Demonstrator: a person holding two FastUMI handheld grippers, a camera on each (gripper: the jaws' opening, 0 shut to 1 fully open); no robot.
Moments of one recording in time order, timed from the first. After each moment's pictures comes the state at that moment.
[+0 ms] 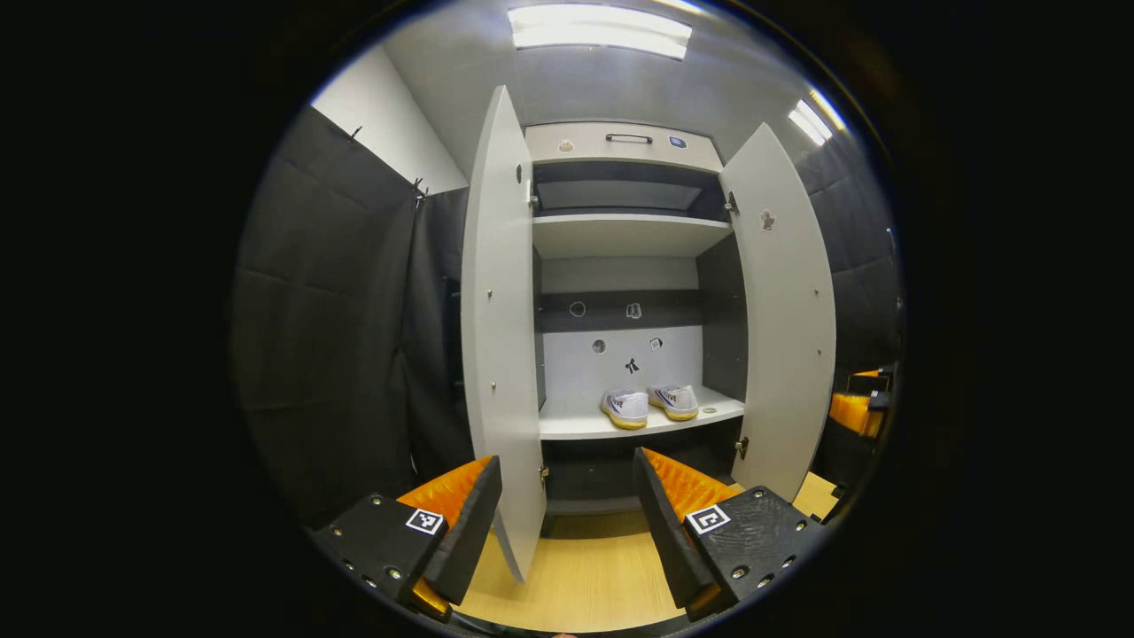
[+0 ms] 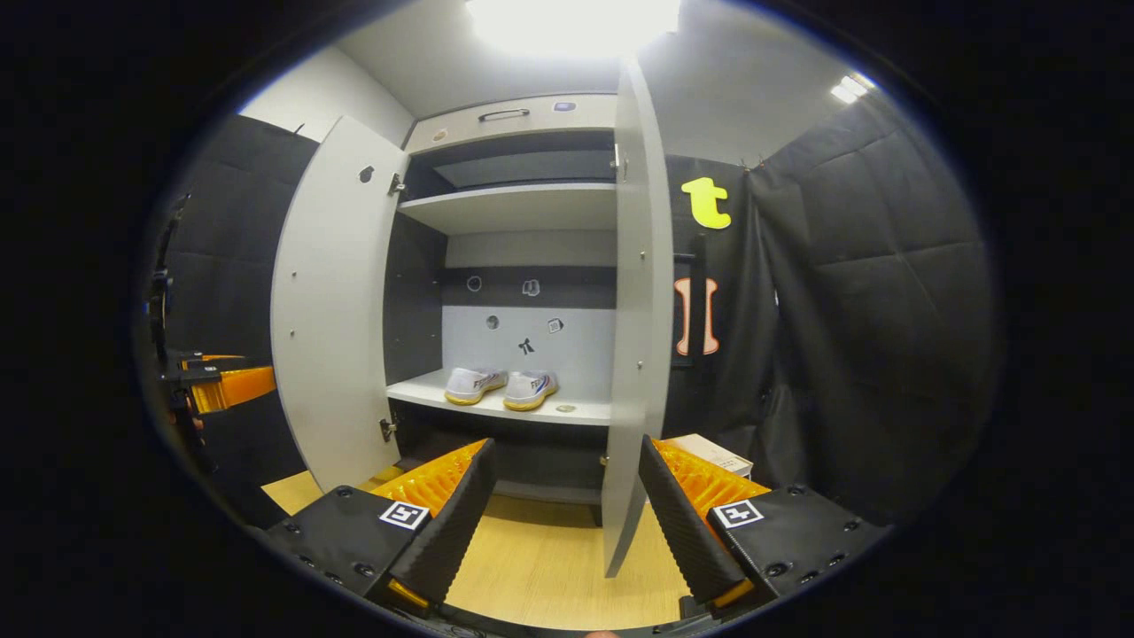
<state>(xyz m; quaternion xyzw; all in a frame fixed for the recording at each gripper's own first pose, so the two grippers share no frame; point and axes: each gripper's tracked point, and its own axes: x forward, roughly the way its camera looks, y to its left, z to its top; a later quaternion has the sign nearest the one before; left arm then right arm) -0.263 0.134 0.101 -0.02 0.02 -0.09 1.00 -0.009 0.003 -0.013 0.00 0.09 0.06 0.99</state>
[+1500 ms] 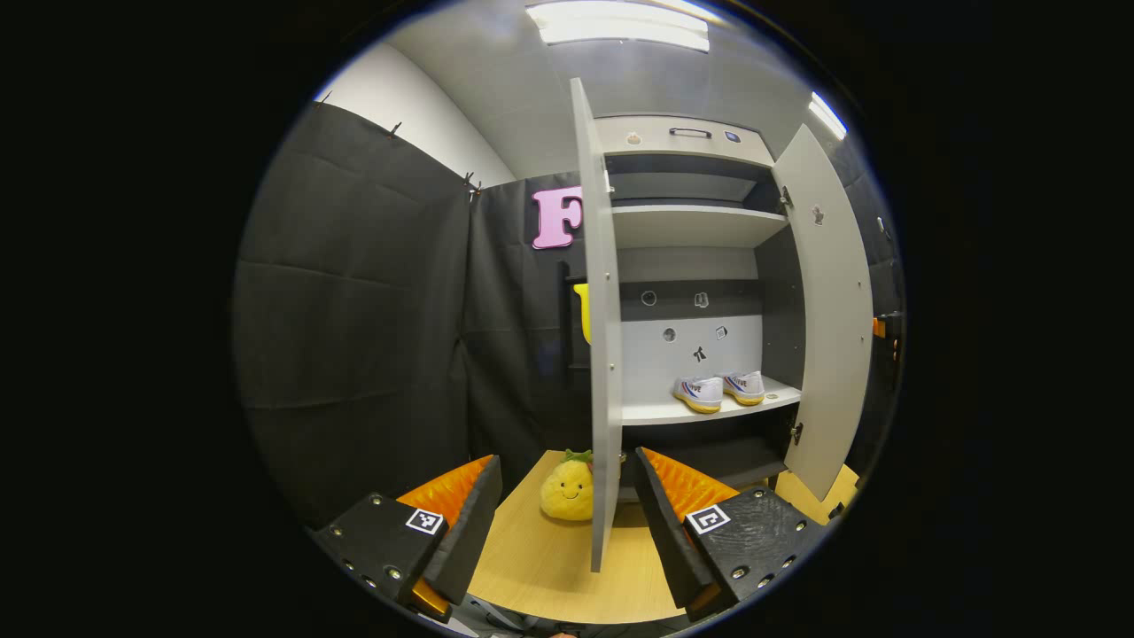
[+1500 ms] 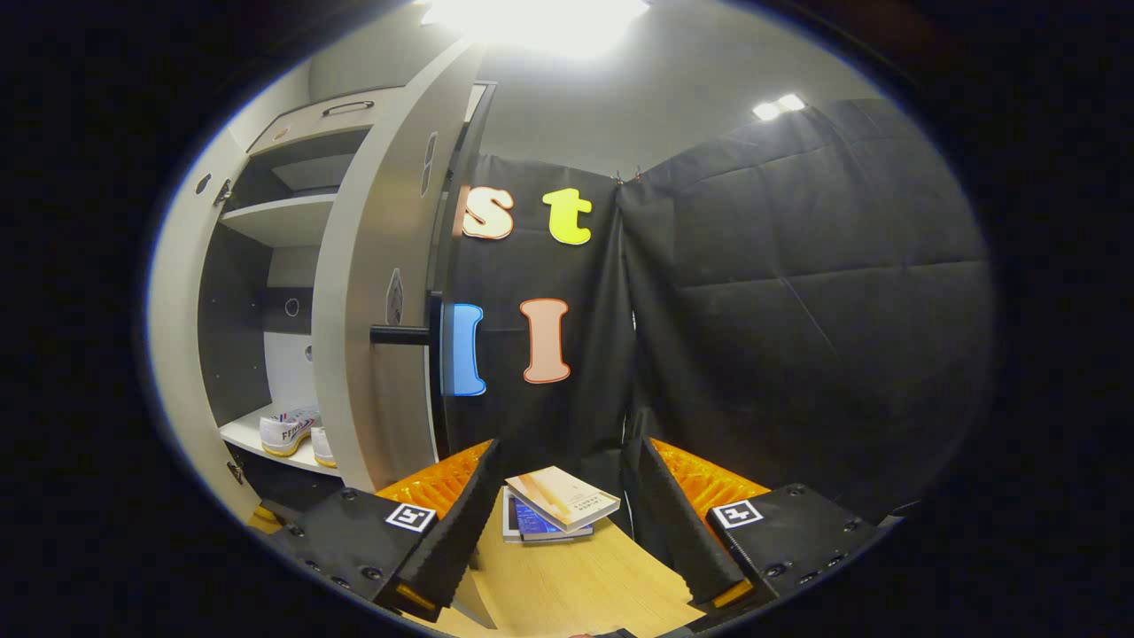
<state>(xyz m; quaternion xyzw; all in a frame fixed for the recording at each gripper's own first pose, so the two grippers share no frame) -0.273 0.239 0.080 -0.02 0.04 0.02 1.00 0.091 -0.136 0.033 -0.02 0.07 -0.16 0.98</state>
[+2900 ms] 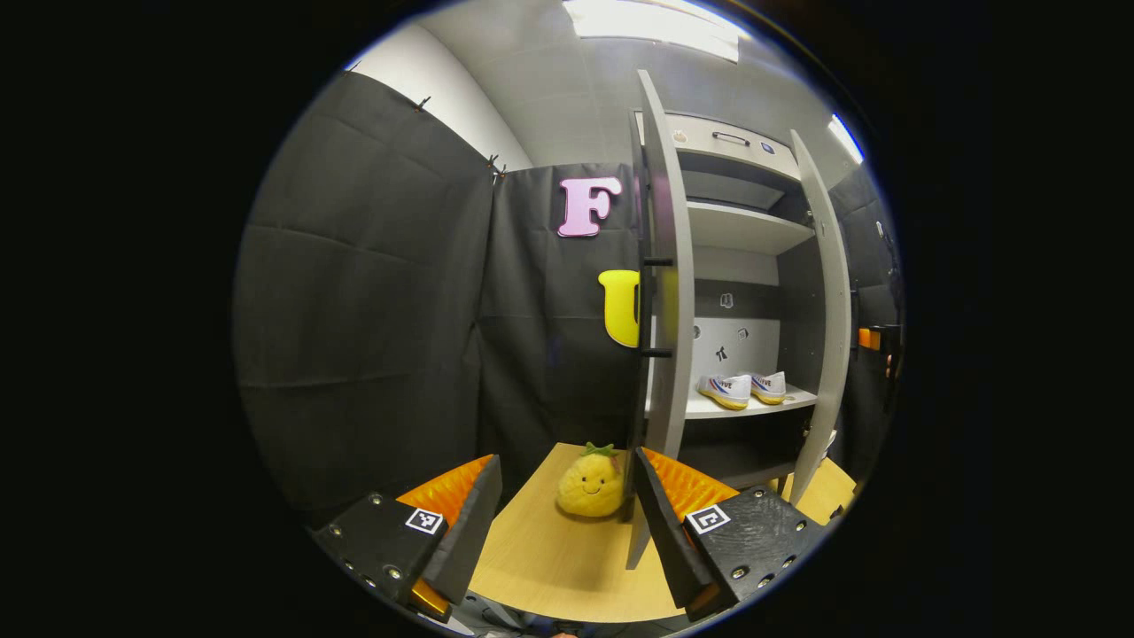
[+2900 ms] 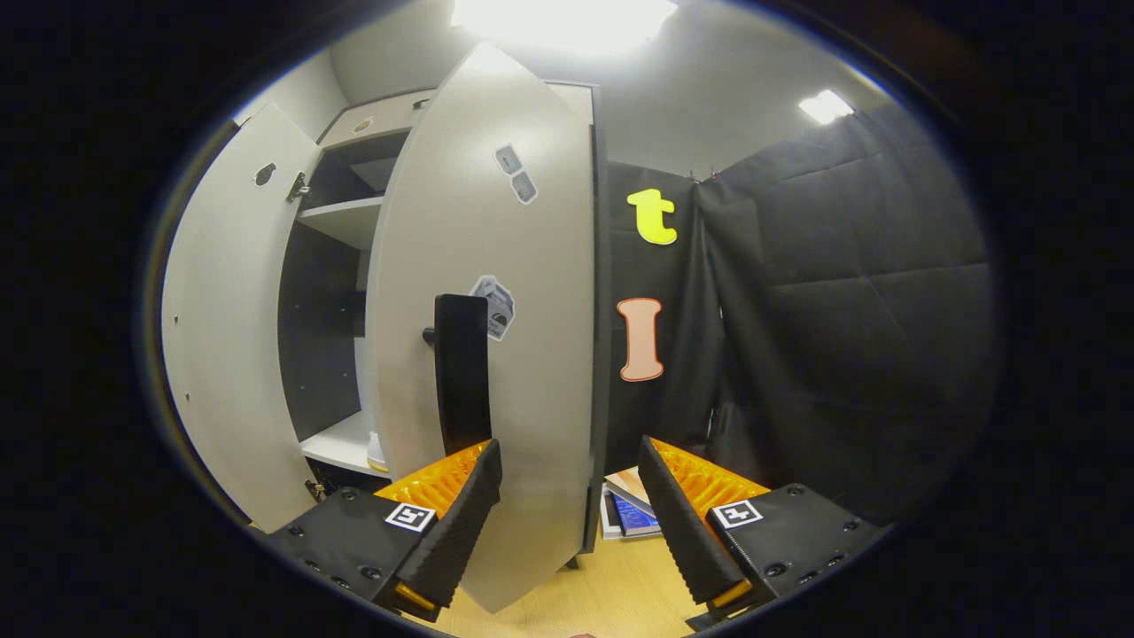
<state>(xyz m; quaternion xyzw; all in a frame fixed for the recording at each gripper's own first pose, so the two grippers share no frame) -0.264 0.311 0.052 -0.05 0.05 0.02 1.00 0.115 0.030 0.030 -0.01 0.07 -0.05 1.00</state>
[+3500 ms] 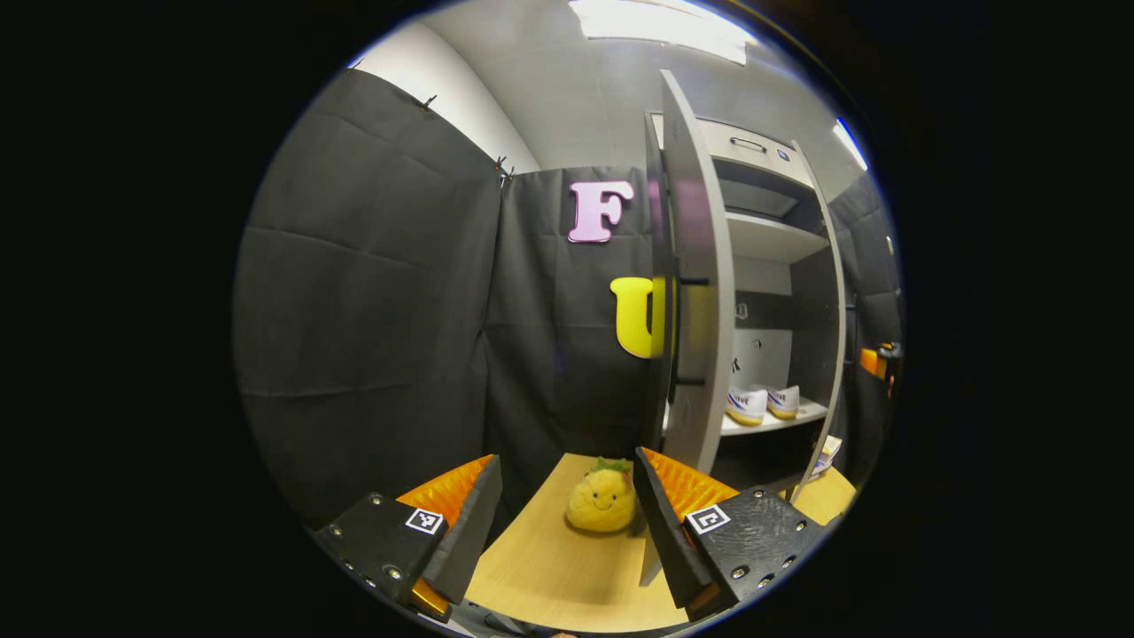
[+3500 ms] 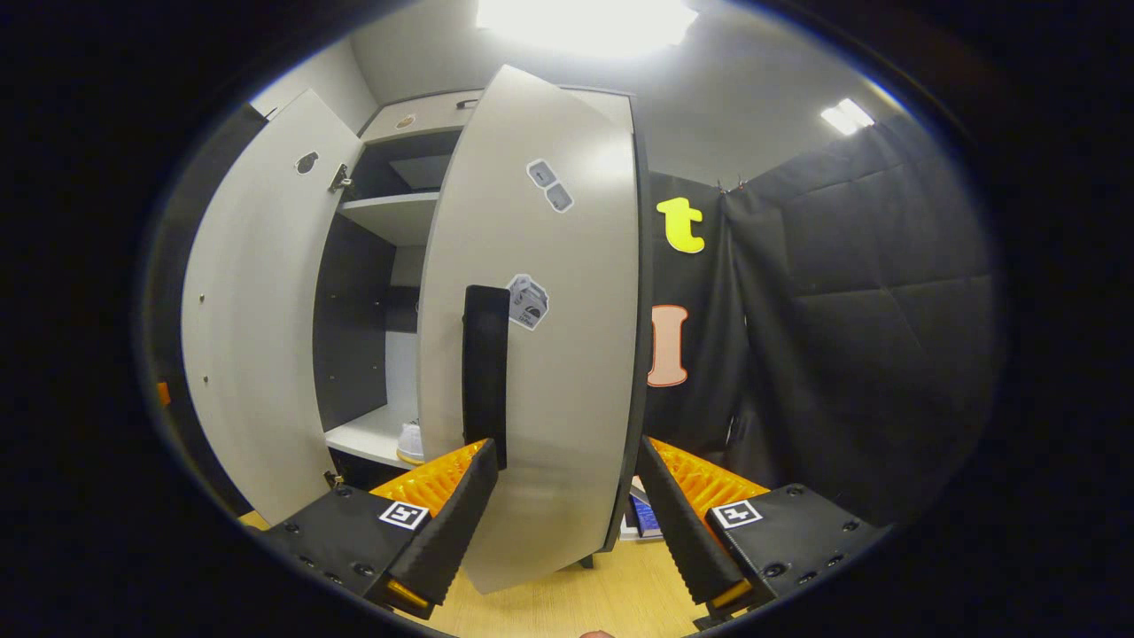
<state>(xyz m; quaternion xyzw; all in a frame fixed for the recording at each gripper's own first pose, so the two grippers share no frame) -0.207 0.336 0.091 -0.06 0.03 0.03 1.00 0.090 0.053 0.019 -0.02 0.06 -0.02 1.00</state>
